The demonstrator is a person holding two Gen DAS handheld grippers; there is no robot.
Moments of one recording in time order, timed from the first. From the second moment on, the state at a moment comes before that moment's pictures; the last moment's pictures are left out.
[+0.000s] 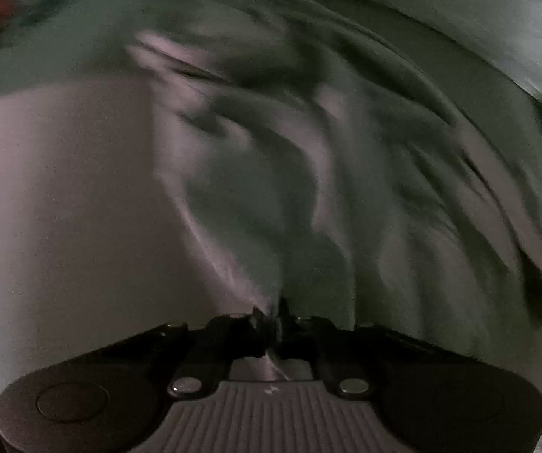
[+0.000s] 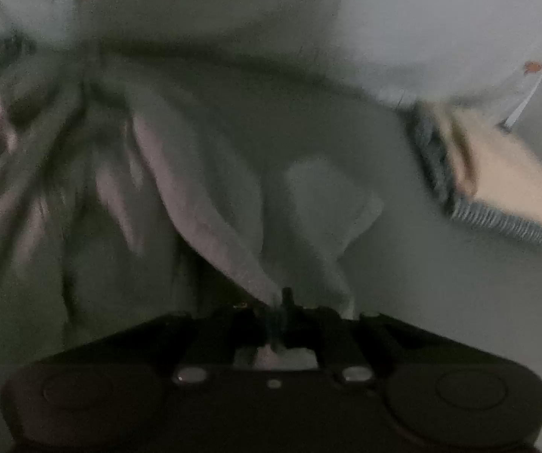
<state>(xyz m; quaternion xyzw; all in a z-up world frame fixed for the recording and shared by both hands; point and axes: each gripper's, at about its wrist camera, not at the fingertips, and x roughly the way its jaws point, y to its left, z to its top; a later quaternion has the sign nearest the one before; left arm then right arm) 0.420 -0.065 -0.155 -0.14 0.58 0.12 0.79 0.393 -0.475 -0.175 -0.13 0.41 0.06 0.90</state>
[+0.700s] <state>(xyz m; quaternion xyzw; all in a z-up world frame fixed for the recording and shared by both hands) 0.516 0.120 -0.021 -0.08 0.41 0.26 0.87 0.519 -0.458 -0.027 -0.18 0.21 -0.01 0.96</state>
